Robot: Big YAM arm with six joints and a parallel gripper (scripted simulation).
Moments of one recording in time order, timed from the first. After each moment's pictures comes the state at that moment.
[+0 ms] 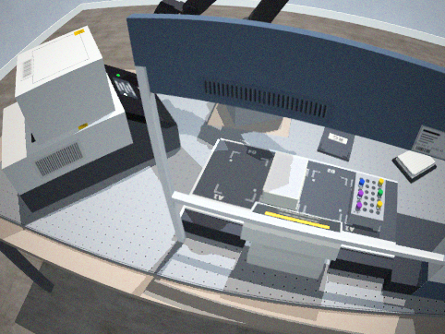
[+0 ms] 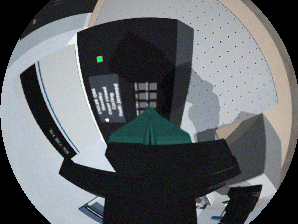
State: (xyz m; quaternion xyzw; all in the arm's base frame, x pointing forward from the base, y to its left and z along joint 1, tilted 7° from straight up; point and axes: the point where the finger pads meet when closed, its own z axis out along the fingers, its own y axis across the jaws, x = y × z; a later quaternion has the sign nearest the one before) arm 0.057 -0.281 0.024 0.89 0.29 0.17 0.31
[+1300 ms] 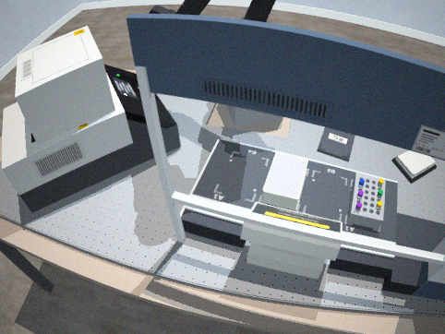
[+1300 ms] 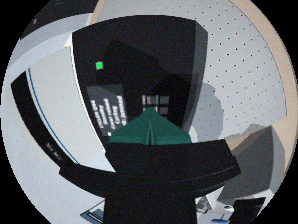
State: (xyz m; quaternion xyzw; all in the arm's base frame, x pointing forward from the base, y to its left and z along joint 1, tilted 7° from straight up) arm 0.077 -0.310 0.005 0.89 0.29 0.17 0.32
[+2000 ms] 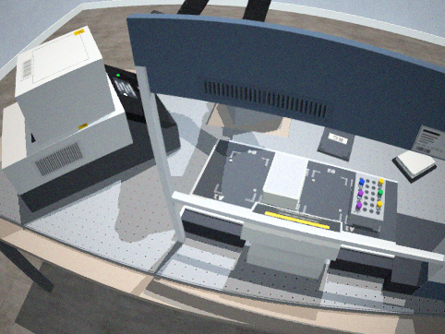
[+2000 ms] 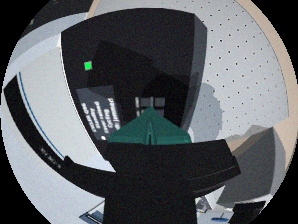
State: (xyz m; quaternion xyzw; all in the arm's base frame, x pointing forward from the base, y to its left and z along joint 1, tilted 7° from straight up) arm 0.085 -0.310 -0.010 0.89 0.29 0.17 0.31
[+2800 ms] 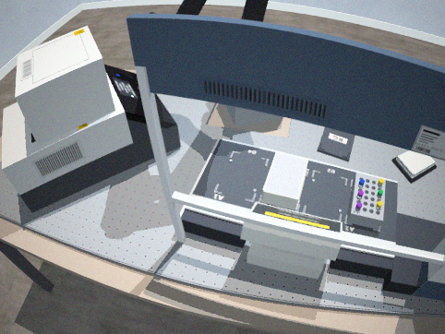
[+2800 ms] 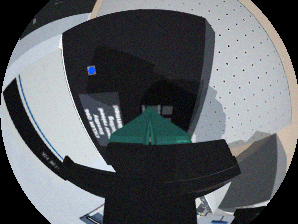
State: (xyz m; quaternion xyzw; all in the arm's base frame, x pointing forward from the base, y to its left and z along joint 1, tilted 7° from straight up) arm 0.089 -0.323 -0.013 0.89 0.29 0.17 0.32
